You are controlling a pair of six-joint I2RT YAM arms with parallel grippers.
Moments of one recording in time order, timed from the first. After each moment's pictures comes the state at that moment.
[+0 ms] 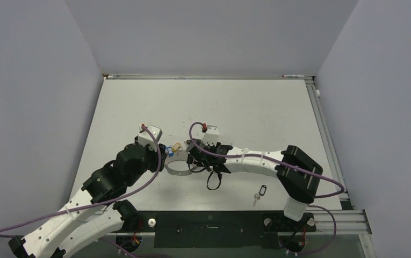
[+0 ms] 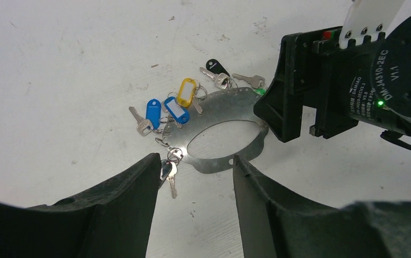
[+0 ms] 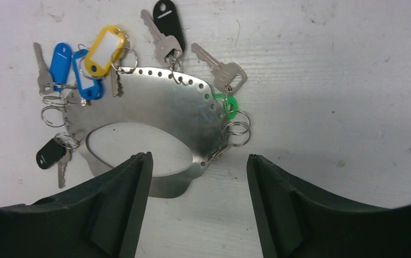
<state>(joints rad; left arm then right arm) -0.80 0.63 0.76 -0.62 -0.37 -0.22 1.07 1.72 1.11 -0.32 0.47 1.00</state>
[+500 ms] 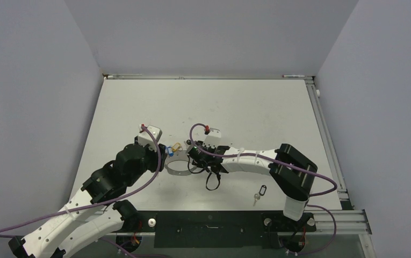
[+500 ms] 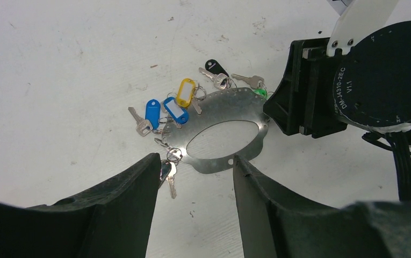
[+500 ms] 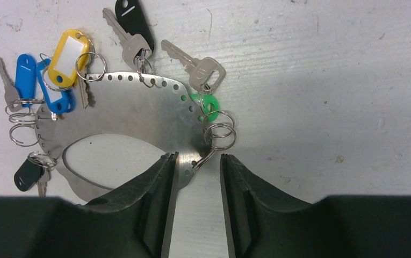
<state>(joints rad) -0.80 0.63 0.76 -0.62 -0.36 -0.22 1.07 1.78 1.11 -0.36 0.48 1.11</state>
